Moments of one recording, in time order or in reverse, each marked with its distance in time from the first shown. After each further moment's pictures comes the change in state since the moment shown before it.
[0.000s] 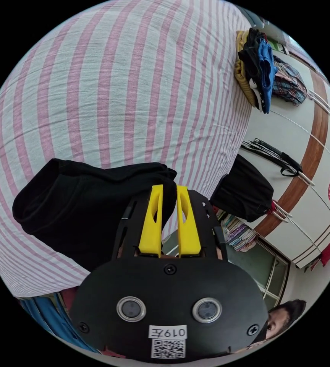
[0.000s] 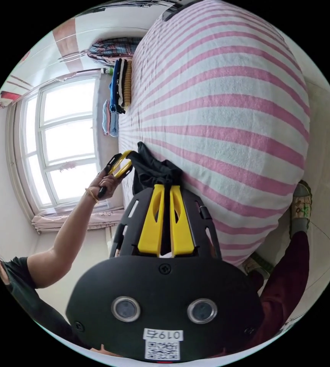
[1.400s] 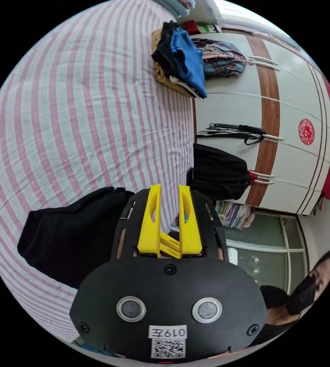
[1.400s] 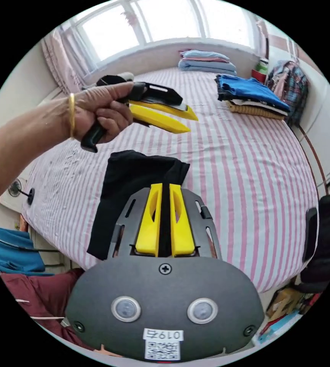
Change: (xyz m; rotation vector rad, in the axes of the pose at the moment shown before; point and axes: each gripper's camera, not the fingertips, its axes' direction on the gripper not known) left arm 0.061 0.128 0.049 0.125 0.118 0.403; right arm -0.336 -0.039 0.069 -0.318 0.650 -1.206
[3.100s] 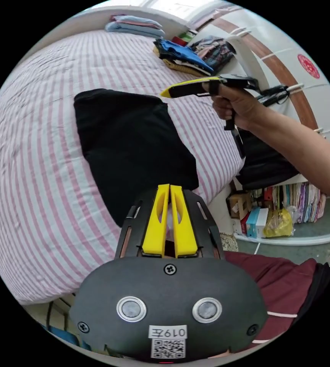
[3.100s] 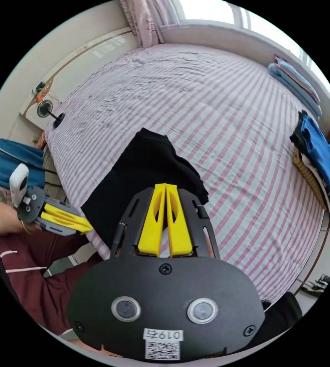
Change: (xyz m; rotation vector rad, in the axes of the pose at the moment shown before) left arm -0.017 0.434 0.032 0.222 -0.502 0.071; right arm -0.073 -0.127 -0.070 -0.259 -0.188 -0.548
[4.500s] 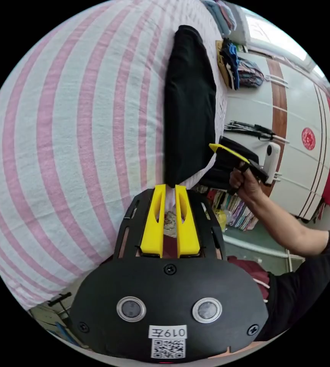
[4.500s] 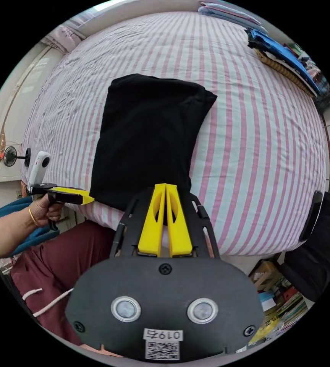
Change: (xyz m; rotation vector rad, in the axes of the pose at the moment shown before) left arm -0.257 -0.007 -0.003 -0.222 0.483 -0.266; right arm -0.199 0.004 0.107 -0.161 0.041 0.490
